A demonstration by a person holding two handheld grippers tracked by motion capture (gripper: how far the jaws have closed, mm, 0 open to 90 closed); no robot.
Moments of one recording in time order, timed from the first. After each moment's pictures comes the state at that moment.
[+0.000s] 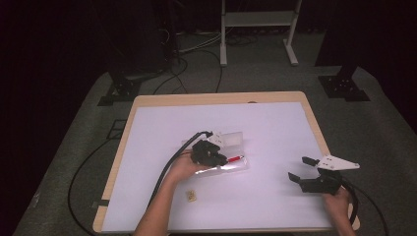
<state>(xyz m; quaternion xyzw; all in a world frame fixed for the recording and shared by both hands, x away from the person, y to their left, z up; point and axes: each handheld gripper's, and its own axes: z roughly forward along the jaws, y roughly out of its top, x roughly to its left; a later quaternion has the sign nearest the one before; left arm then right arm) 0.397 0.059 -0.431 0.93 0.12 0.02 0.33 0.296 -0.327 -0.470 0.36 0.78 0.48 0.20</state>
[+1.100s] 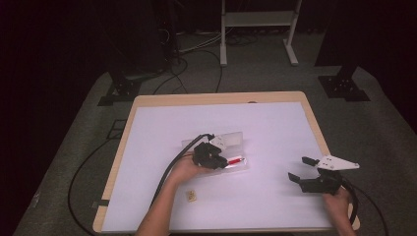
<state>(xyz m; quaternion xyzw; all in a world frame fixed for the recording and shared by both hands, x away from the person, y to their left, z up) 0.396 0.054 -0.442 0.94 0.11 0.02 0.32 0.296 -0.327 -0.470 0.36 0.78 0.48 0.20</state>
